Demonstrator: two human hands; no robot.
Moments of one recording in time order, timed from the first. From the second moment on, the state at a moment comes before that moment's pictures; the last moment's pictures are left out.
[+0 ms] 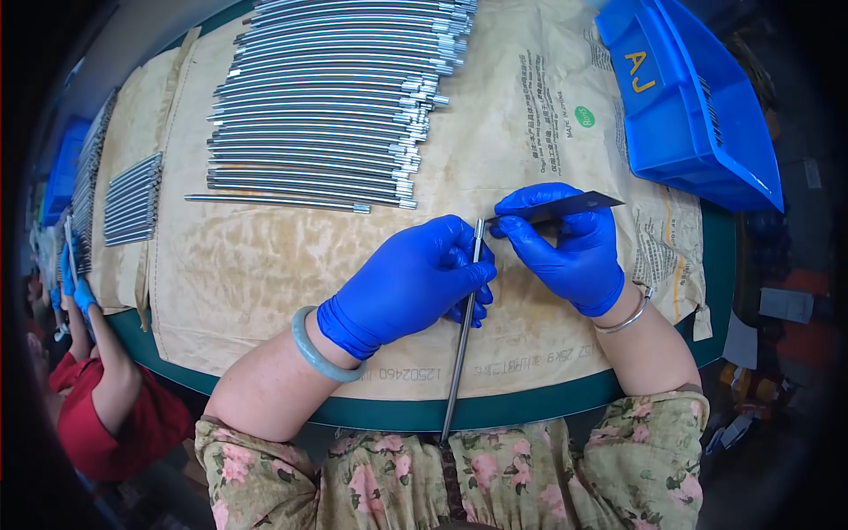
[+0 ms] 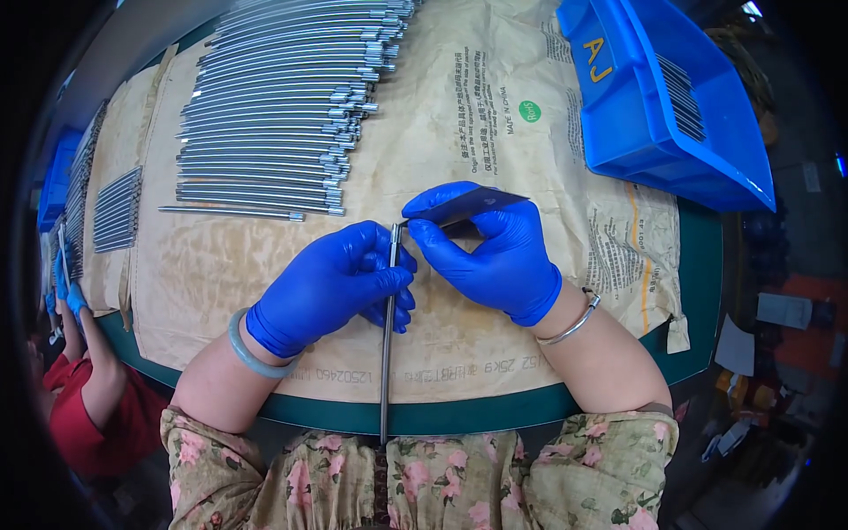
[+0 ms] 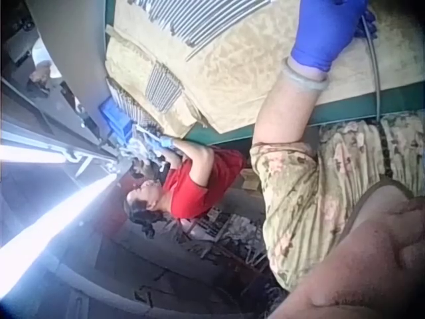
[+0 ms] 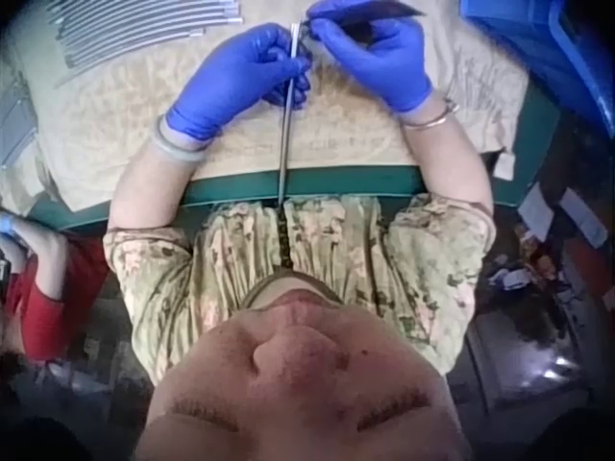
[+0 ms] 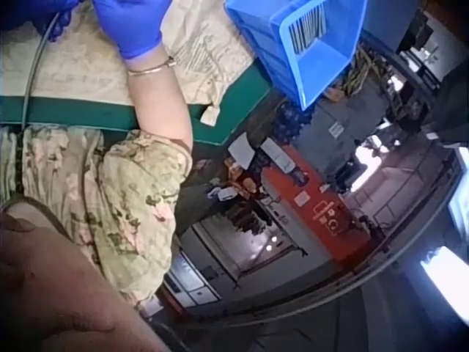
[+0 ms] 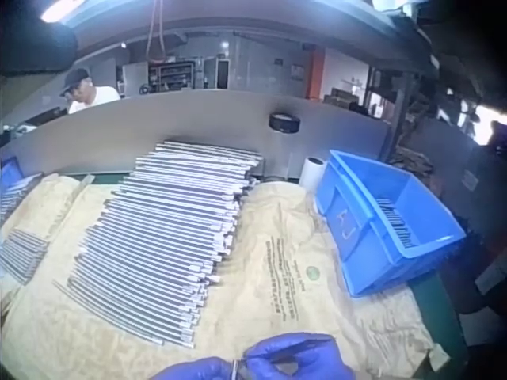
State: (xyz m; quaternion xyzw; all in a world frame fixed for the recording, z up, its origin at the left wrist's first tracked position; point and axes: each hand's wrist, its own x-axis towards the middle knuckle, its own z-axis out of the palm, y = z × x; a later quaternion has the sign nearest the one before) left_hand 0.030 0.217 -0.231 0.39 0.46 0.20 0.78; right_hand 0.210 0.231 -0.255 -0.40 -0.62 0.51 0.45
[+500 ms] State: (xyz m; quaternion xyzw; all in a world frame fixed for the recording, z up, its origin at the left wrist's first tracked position) left_hand 0.029 0.216 -0.219 0.36 0.46 0.21 0.78; right_hand 0.216 0.231 -0.227 -0.36 -0.49 0.70 0.37
